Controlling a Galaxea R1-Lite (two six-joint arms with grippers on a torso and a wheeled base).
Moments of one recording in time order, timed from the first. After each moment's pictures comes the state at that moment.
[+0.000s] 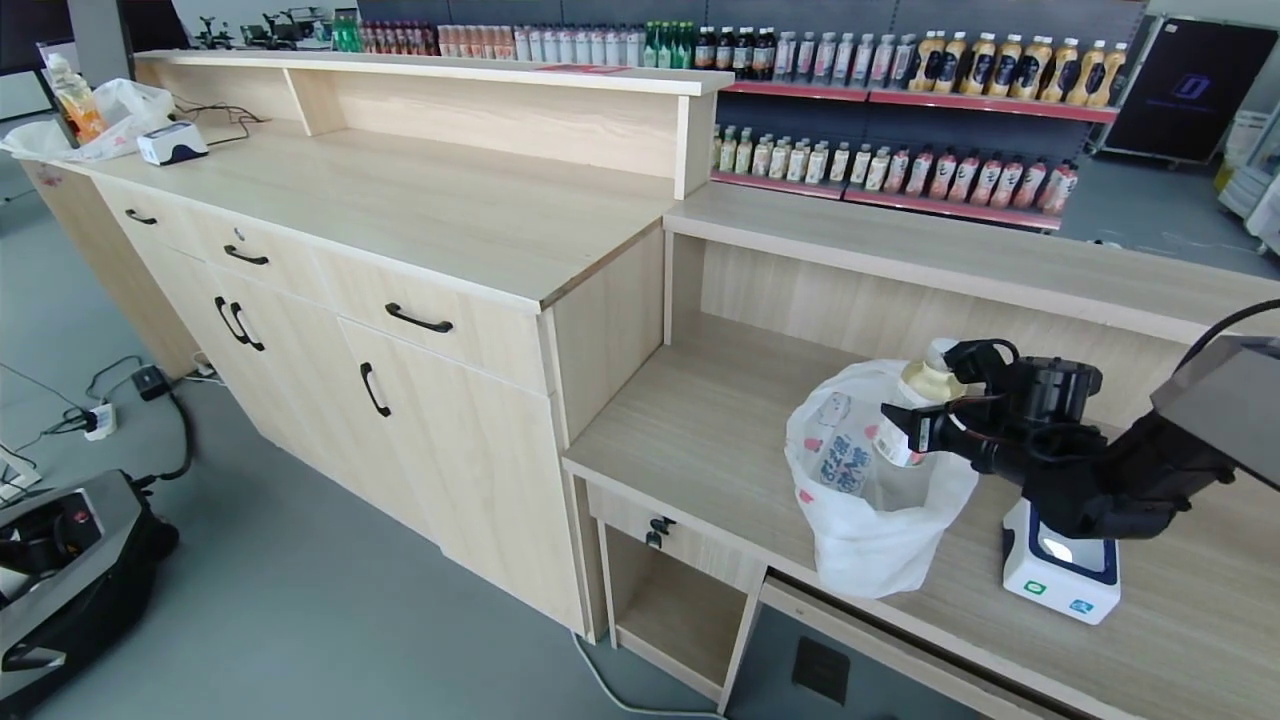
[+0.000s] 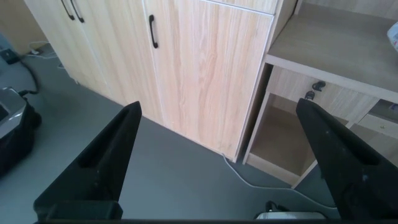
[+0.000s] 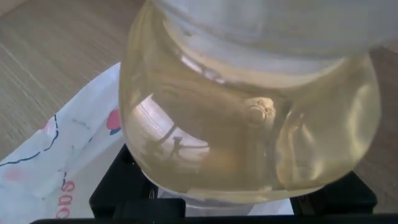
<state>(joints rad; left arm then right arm) 0.00 0.00 0.00 0.00 0.00 0.00 -0.02 2.28 -1.04 -1.03 0.21 -0.11</state>
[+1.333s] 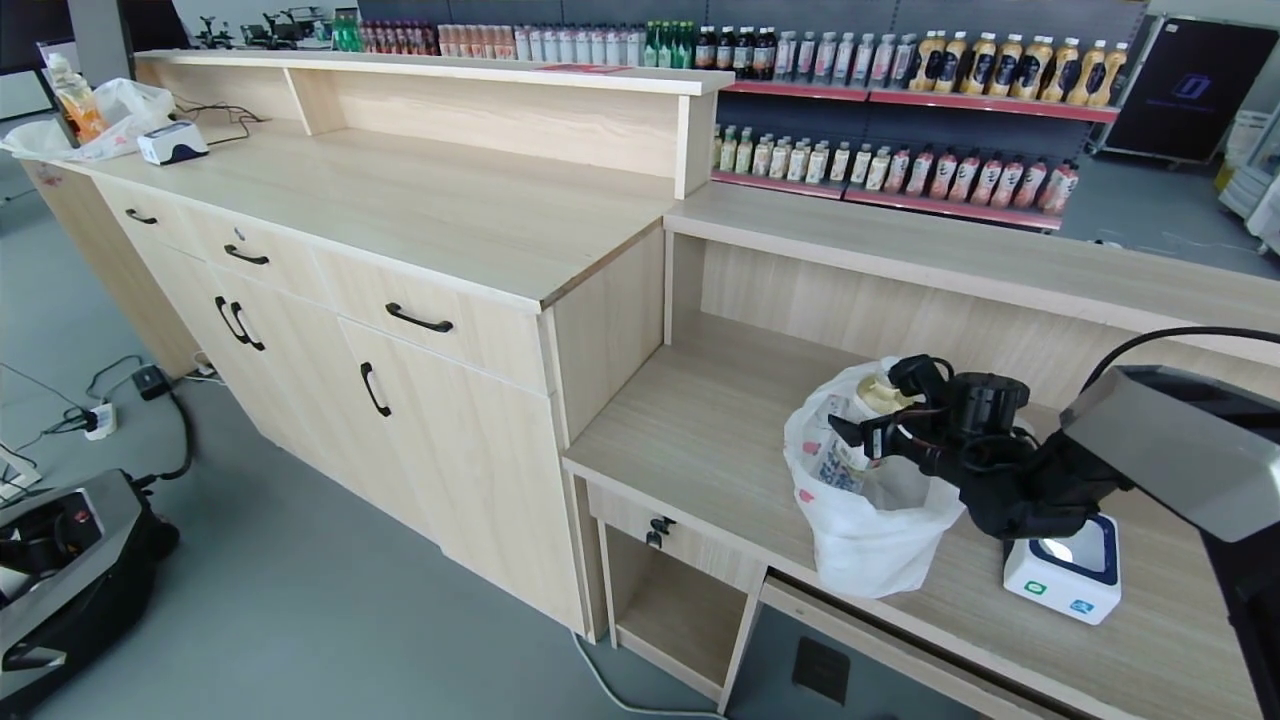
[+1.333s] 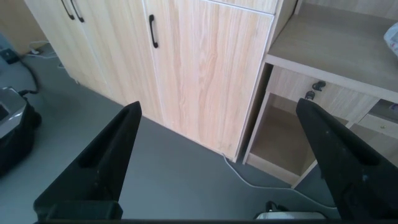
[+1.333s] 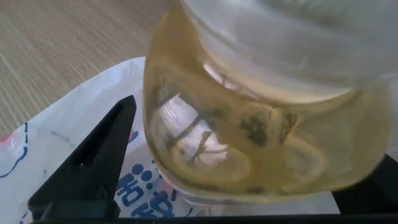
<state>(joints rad) 0.00 0.00 0.00 0.00 0.00 0.00 0.03 2.46 -1.22 -1.06 0.21 -0.18</state>
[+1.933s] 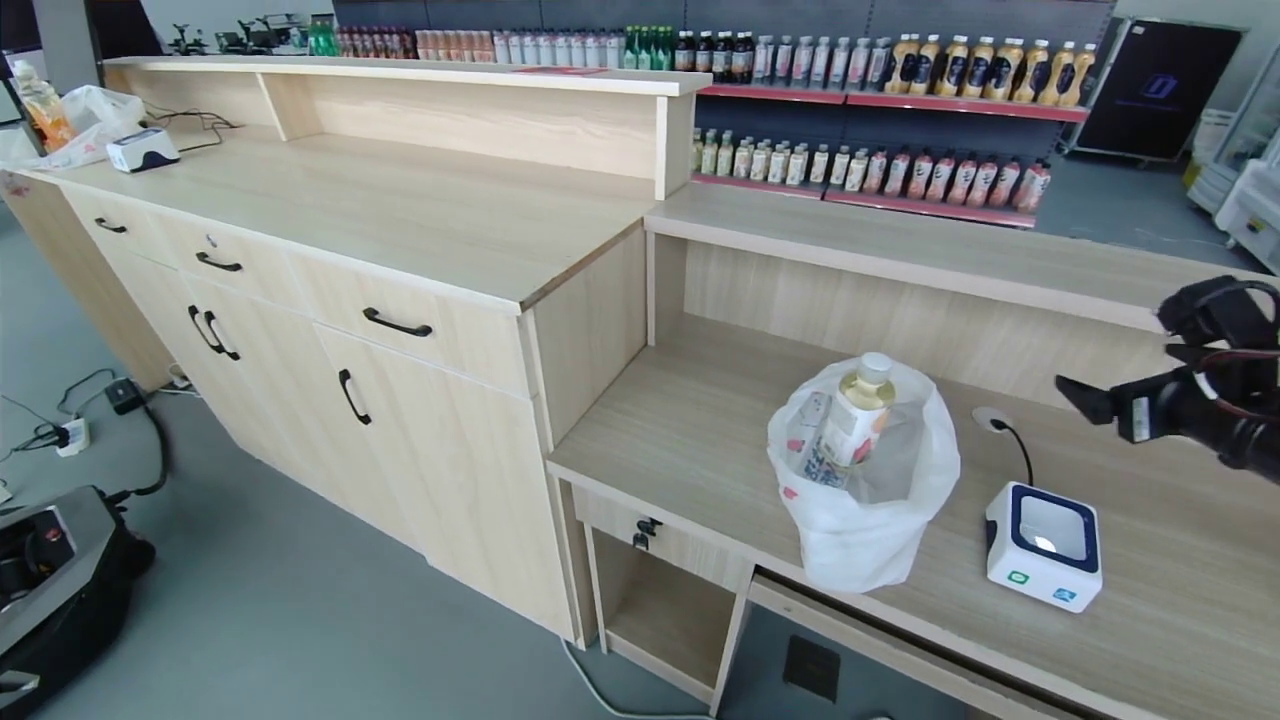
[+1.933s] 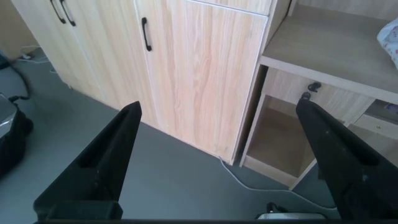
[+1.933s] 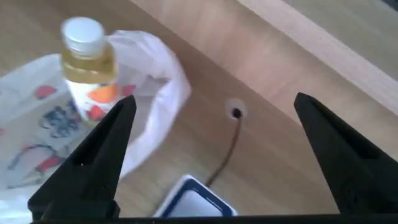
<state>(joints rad) 0.00 0.00 0.00 0.00 0.00 0.00 -0.30 1.69 -0.68 -0.88 0.14 -0.45</state>
